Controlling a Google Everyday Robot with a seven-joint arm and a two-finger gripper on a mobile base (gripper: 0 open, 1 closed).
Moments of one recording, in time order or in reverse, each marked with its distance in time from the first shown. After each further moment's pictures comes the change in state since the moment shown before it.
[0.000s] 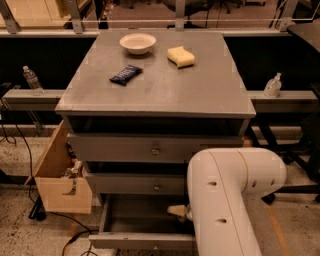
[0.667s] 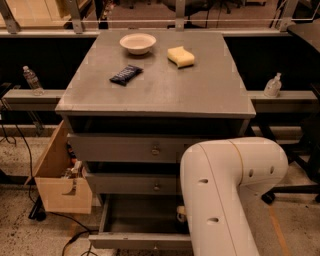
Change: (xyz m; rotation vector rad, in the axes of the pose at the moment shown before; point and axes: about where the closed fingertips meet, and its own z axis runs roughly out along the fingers) arm -0.003 -0.031 -0.049 0.054 -0.077 0.023
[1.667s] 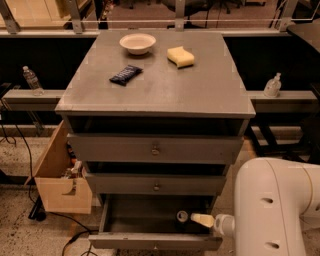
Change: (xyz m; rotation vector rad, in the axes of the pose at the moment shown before) arm 0.017 -0.049 -0.037 -0.134 -0.056 0.025
